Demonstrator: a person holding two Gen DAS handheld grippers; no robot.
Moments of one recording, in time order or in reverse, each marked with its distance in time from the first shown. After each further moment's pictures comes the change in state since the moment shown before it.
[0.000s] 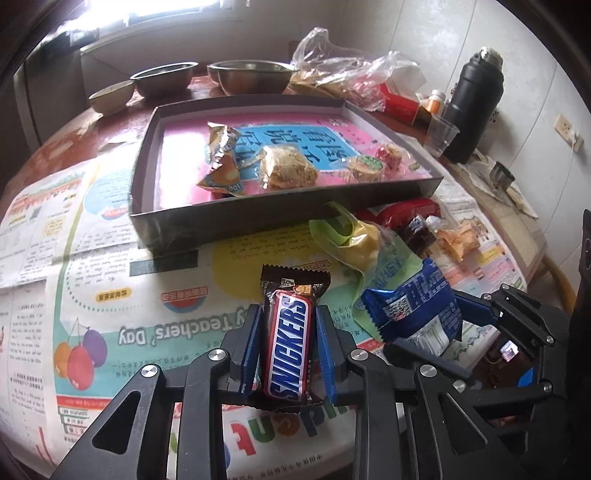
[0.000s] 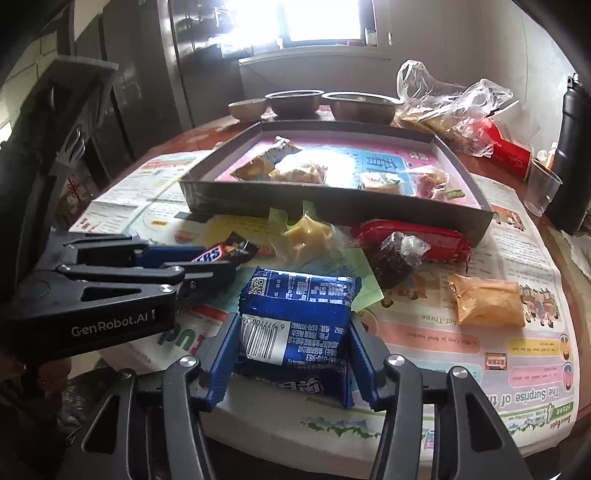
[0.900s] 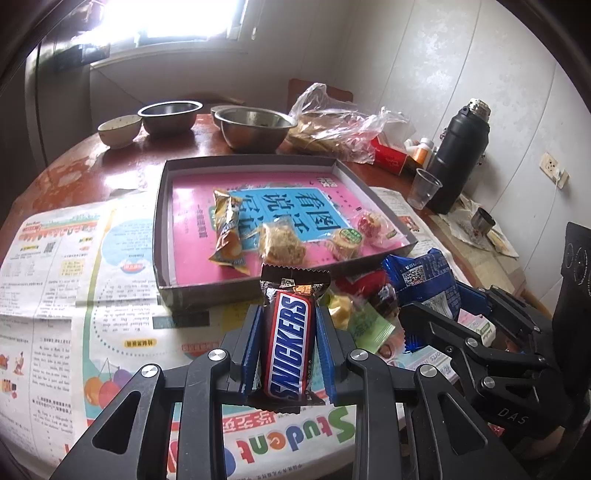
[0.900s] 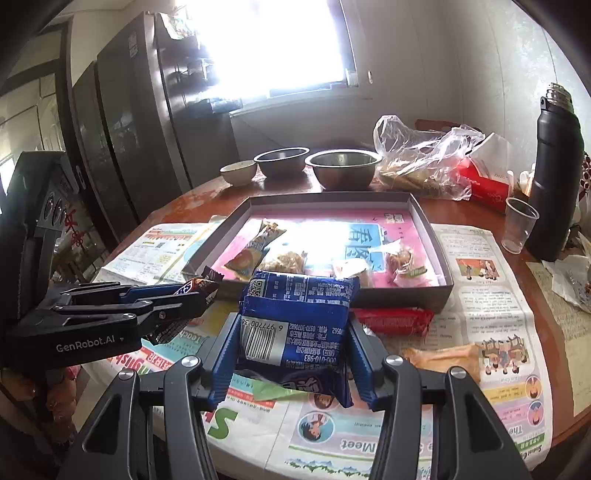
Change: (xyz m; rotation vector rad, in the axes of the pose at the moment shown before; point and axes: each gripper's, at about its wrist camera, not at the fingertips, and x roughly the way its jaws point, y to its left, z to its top) left arm -0.044 0.003 0.033 -0.034 -0.126 -0.050; right arm -0.044 -0.021 0.043 0.070 -0.179 0.009
